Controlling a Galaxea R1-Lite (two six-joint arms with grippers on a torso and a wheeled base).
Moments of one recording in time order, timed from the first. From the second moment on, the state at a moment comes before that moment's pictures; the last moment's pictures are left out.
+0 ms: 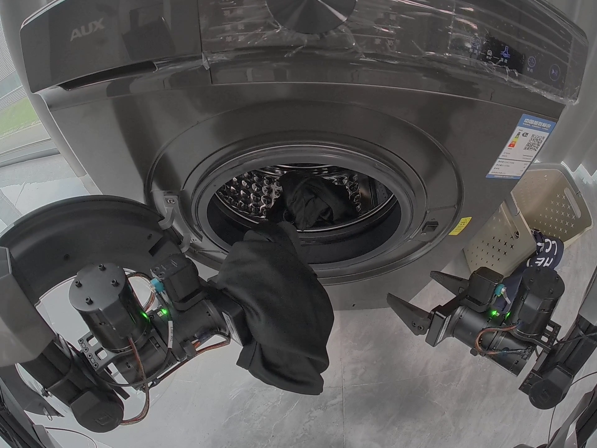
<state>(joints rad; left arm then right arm) -0.64 1.81 -0.33 -1.55 -0.07 -0.11 0.56 1.85 -0.21 -1.54 -0.01 0.11</state>
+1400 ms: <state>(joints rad) -0.75 1.93 -0.49 -1.55 -0.07 -0.11 0.66 1.79 -0.12 -1.54 0.00 0.10</state>
